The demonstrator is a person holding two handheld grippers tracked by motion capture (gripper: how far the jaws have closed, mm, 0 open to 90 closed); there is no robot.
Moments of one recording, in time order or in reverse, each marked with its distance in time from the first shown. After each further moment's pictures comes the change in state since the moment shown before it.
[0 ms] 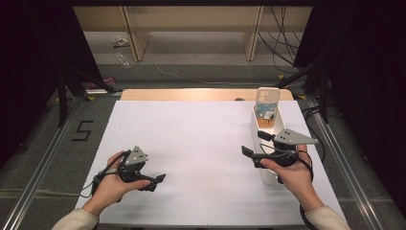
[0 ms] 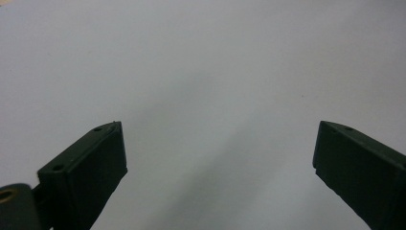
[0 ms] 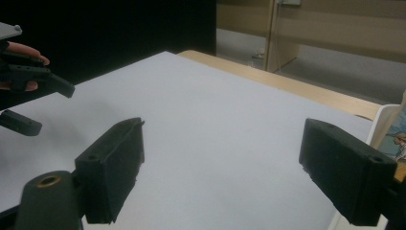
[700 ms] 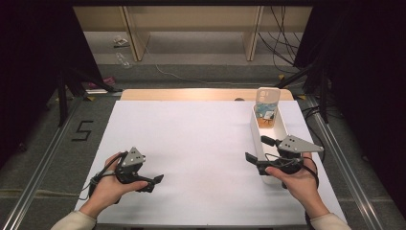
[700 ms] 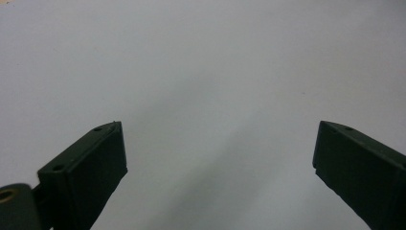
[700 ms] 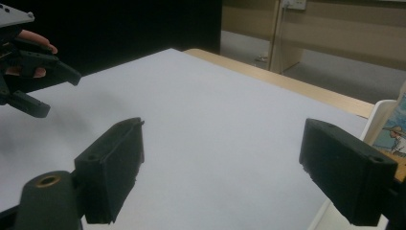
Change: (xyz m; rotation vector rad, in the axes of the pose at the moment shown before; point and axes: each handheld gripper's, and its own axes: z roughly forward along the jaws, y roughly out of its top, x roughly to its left) left arm 0.002 -0.005 -0.005 -0.009 0.006 -0.013; right arm 0.003 -0.012 -0.015 -0.008 0.014 -0.035
